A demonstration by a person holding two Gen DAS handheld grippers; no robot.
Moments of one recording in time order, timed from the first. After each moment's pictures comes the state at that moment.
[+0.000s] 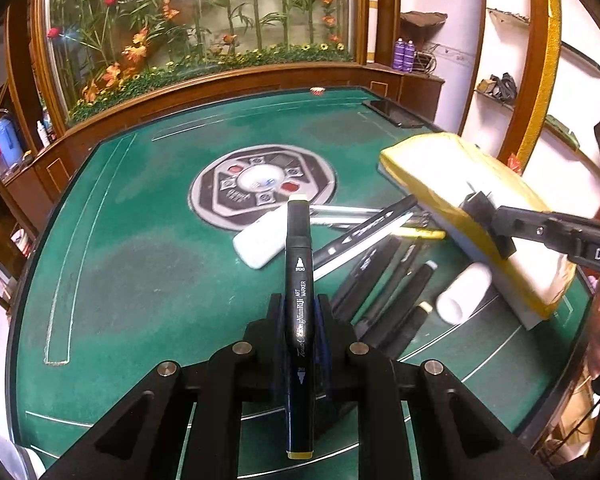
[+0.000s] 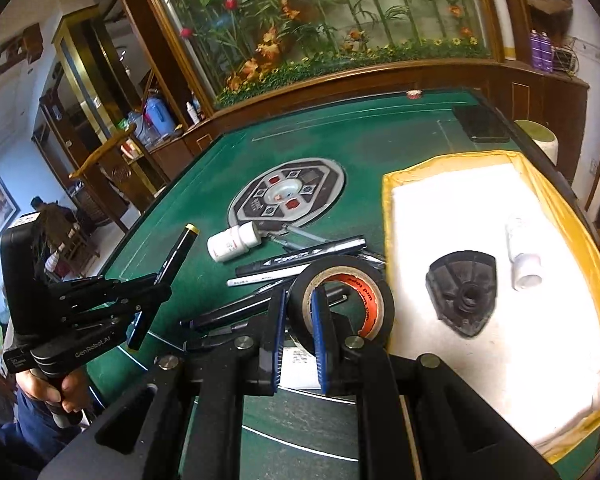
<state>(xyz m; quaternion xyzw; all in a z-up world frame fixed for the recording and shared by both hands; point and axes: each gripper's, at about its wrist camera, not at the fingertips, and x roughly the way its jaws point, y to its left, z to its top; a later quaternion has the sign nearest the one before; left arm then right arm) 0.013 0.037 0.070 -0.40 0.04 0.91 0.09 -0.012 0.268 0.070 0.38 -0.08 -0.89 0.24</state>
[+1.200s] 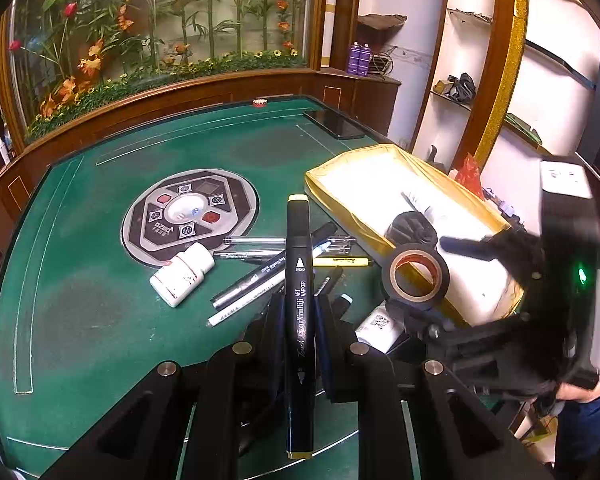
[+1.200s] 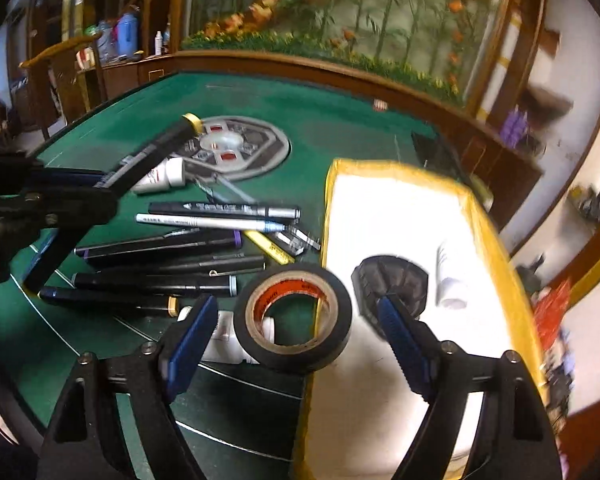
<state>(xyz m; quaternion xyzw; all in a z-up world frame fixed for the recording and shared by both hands) 0.005 0.092 0.090 -0.39 0.03 0.90 0.17 -0.014 0.239 0.041 0.39 0.13 -0.90 0.14</state>
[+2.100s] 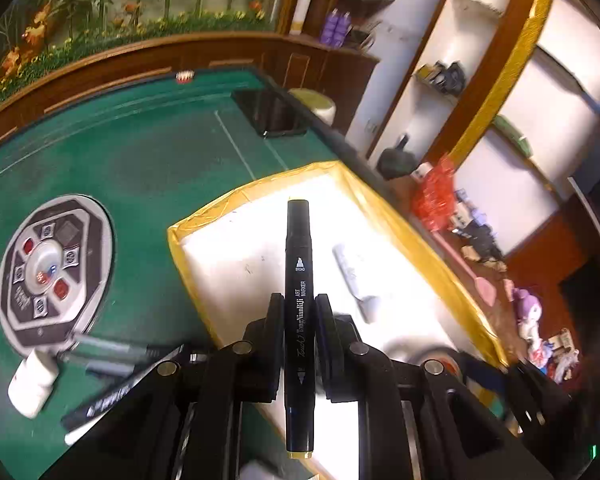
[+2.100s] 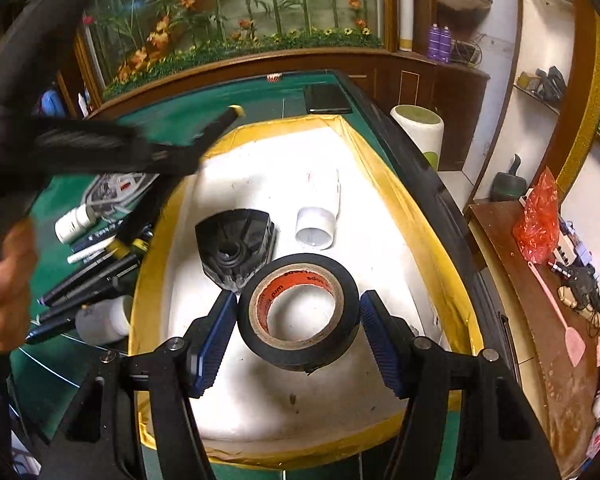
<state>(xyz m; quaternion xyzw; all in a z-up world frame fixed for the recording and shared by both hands) -0.128 0.233 0.076 -0.47 -0.01 0.85 0.21 -0.017 0.363 0.037 0.42 -0.01 -0.91 0.05</state>
